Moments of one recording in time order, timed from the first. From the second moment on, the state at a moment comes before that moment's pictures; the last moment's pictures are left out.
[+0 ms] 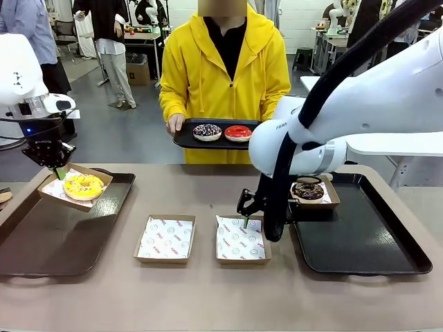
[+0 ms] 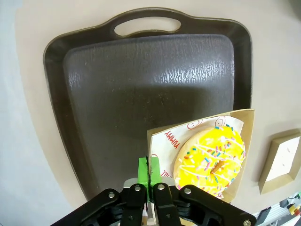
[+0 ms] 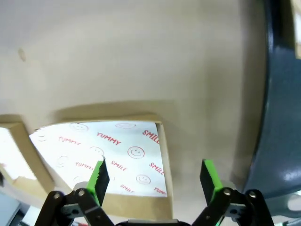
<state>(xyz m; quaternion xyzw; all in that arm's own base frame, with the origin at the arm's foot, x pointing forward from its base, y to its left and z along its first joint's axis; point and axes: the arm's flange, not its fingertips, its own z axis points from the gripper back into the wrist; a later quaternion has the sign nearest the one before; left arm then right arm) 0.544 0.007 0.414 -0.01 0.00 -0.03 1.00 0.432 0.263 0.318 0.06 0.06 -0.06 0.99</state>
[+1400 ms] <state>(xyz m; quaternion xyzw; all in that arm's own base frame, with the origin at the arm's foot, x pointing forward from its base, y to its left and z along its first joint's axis) 0.576 0.013 0.365 0.00 0.00 0.02 1.00 0.412 0.268 0.315 0.02 0.02 -0.06 1.00</state>
